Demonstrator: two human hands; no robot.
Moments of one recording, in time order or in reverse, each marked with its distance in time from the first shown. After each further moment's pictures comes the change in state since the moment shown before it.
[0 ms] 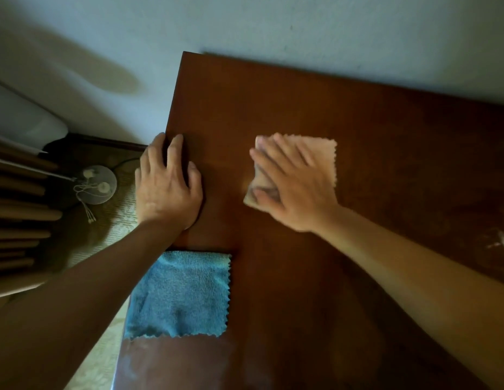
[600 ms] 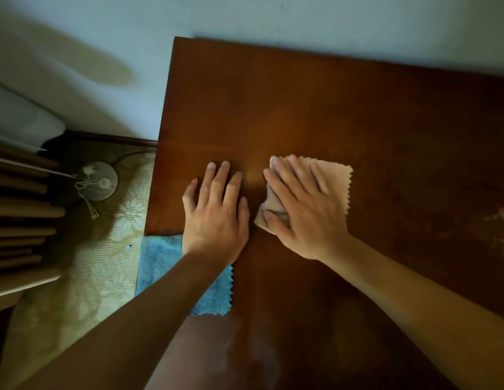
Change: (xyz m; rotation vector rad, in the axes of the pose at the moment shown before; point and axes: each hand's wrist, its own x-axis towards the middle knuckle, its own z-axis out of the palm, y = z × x) left_hand -0.082 0.046 0.012 0.072 -0.127 0.272; right_hand -0.076 -0.023 0.023 0.000 0.103 0.075
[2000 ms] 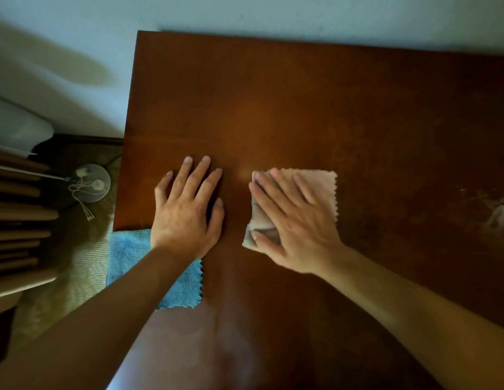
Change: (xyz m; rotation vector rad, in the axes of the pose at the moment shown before) left_hand -0.002 -0.003 0.006 0.055 0.028 0.138; right_hand -0.045 0.011 -0.009 0.036 -0.086 -0.051
